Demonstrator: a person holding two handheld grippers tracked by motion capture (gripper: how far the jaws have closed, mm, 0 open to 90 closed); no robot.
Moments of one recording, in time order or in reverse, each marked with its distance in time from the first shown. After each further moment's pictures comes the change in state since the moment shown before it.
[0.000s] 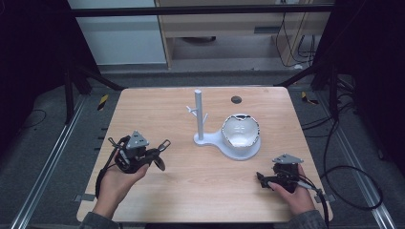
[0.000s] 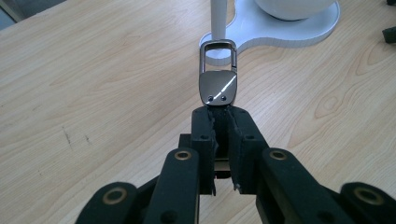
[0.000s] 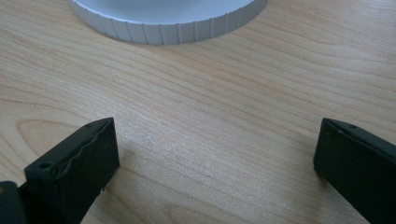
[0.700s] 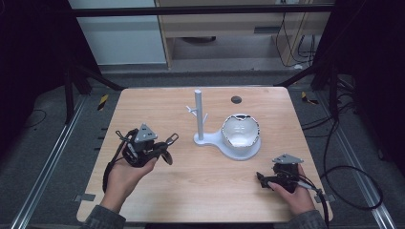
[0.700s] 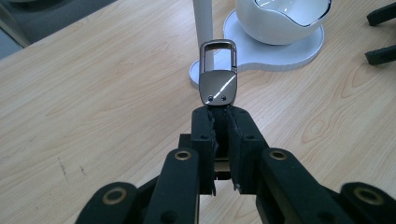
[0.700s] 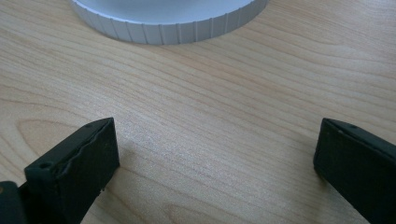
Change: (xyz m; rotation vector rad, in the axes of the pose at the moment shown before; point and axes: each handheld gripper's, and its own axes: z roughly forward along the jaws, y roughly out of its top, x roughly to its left) left arm -0.011 0.029 0.002 -0.031 -0.008 0.032; right arm 0.000 0.000 0.000 0.000 0.000 0.001
